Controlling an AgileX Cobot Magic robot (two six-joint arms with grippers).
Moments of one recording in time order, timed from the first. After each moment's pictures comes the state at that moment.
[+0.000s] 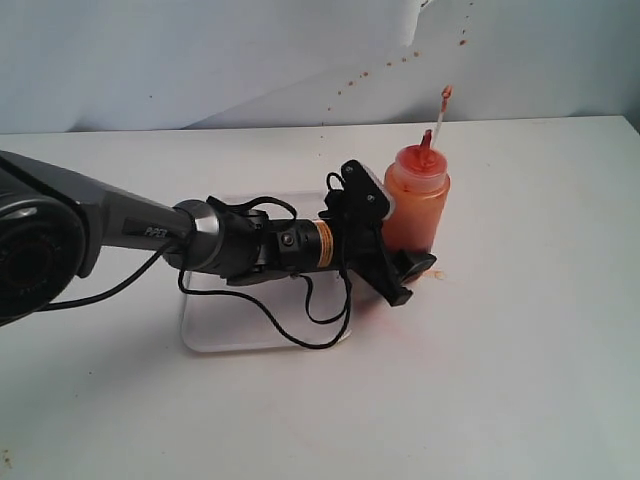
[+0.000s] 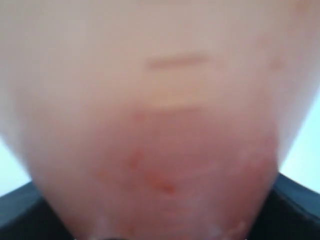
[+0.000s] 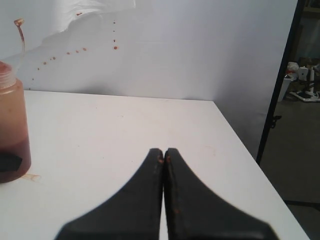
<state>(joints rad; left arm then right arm) -0.59 2.41 -1.43 0.86 -0.59 -0.47 -0.08 0.00 0.00 -0.05 0.19 -0.07</state>
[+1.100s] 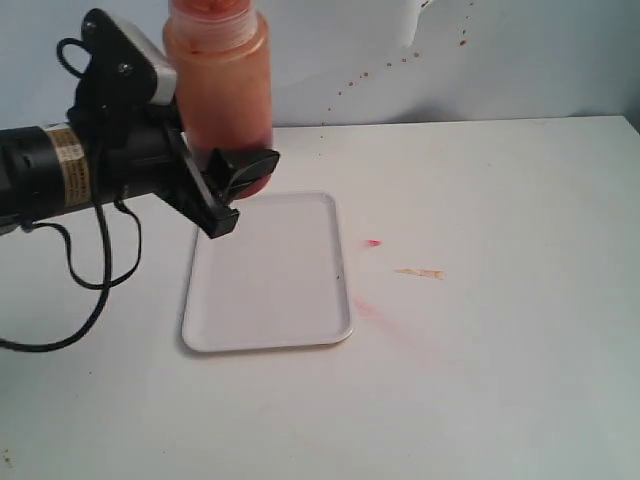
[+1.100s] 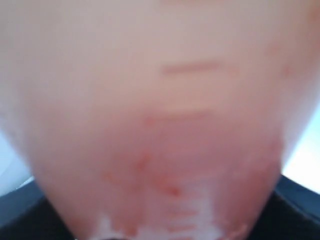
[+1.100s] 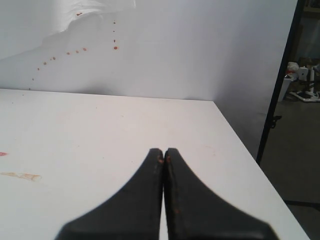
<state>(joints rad) -0.37 1.49 -0.79 0.98 -0.46 -0.56 -0.08 0.00 0.00 -0.05 0.19 -0.07</state>
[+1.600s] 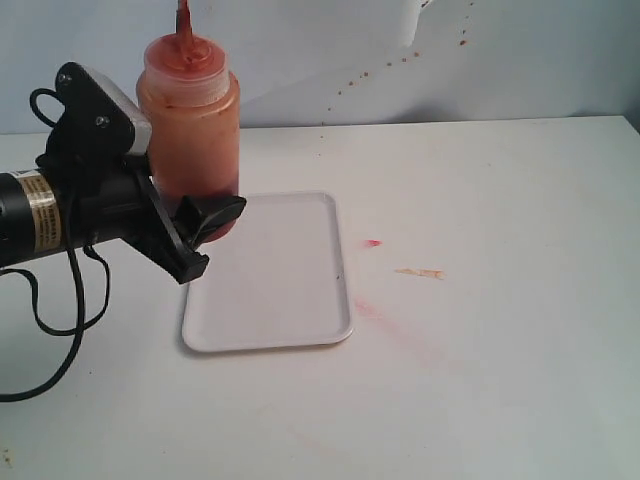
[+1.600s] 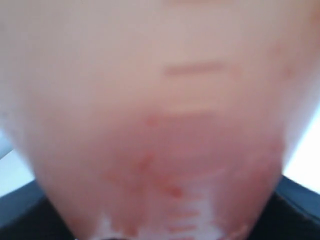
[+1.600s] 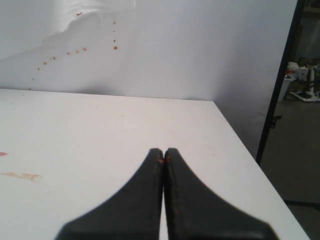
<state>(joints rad) -0.35 1.44 -0.68 0.98 -0.39 -0.55 -0.08 0.00 0.00 -0.05 0.19 -0.07</state>
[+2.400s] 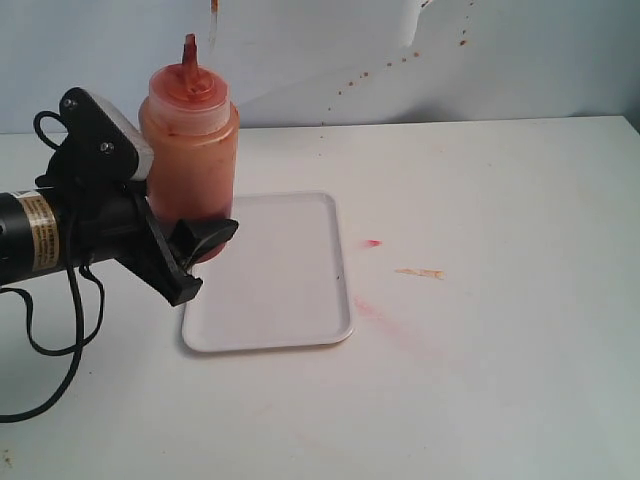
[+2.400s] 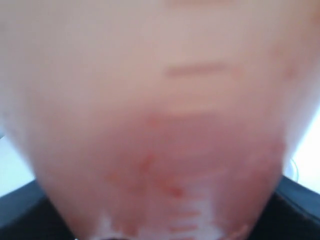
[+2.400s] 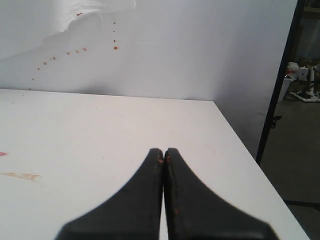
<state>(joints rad) -0.35 1.44 -0.64 0.98 -0.36 -0.52 -0.08 0.00 0.00 -0.05 0.19 -0.07</state>
